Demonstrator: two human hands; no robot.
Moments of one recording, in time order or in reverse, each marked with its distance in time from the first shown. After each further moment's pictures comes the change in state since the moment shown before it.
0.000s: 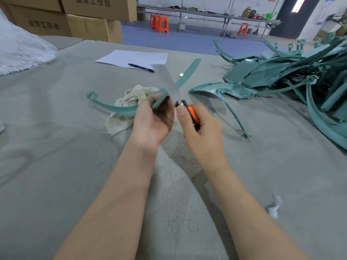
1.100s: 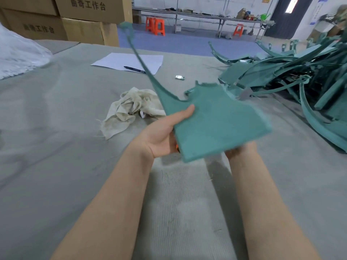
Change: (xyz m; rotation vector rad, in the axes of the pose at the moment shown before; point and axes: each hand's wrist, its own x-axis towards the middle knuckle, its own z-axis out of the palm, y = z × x) left_hand -0.006 -0.020 -0.013 0.680 -0.468 -0.412; right_hand 0.019 0.028 -0.052 0.833 0.278 0.708
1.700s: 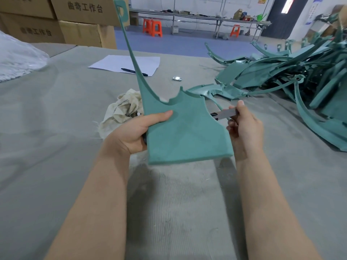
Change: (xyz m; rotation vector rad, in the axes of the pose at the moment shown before) left_hand -0.026 0.021 -0.028 0.182 0.135 0.055; right_hand 0.025 -0.012 -0.013 -0.135 0.204 -0.118
